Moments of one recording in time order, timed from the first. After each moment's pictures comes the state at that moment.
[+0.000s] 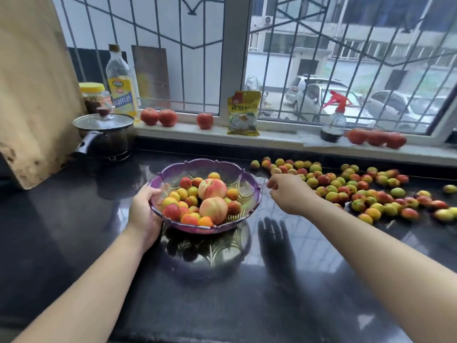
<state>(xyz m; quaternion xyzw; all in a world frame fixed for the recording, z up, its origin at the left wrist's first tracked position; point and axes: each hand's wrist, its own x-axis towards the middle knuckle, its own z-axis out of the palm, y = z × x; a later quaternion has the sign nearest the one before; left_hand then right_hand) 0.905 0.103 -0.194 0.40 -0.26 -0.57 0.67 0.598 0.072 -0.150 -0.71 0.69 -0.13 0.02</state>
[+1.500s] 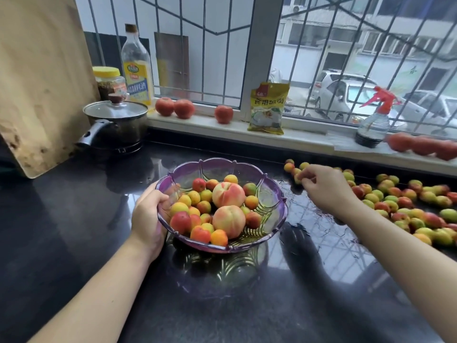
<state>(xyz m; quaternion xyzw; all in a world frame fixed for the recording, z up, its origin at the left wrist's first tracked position) 0.904 0.091 -0.202 0.44 -0.31 -0.50 0.68 0.571 0.024 -0.146 -0.70 0.66 -0.25 0.02</state>
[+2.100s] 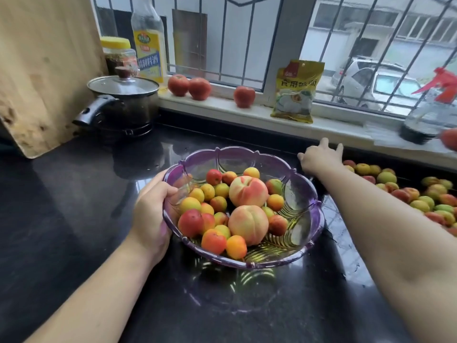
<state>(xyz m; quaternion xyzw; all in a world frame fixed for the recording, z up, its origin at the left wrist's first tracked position) 0.908 0.077 -0.214 0.42 -0.33 -0.50 0.68 0.599 -0.147 -0.192 -0.65 0.76 0.04 -0.09</state>
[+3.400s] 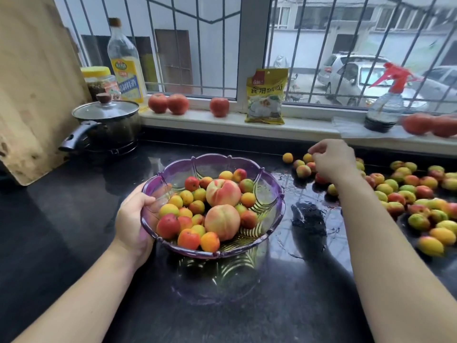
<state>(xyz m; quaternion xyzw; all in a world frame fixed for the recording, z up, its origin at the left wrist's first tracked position) 0.908 0.078 -0.215 0.44 -0.33 -0.48 0.69 0.550 -0.044 -0.146 -0.58 0.73 -0.34 0.08</state>
